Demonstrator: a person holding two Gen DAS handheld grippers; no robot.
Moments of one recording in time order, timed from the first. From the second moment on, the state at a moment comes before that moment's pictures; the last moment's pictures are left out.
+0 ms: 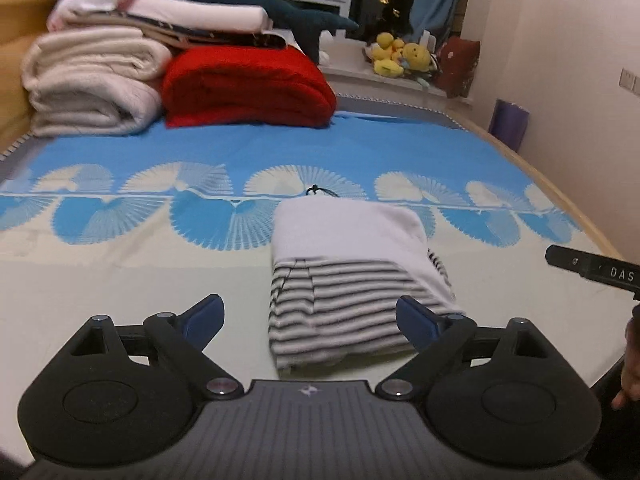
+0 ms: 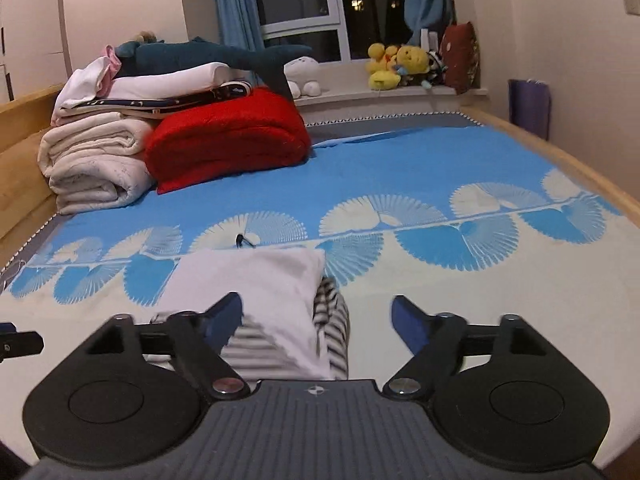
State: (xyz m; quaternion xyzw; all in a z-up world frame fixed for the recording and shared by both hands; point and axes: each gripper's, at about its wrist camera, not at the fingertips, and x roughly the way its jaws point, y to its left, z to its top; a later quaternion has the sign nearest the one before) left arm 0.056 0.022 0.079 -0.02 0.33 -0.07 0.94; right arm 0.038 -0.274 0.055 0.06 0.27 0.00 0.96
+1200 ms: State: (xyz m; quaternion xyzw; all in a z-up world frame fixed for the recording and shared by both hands) left arm 0.060 -0.009 0.014 -0.04 0.40 -0.01 0.91; right arm 0.020 -0.198 -0.003 0.00 0.35 0.04 0.94
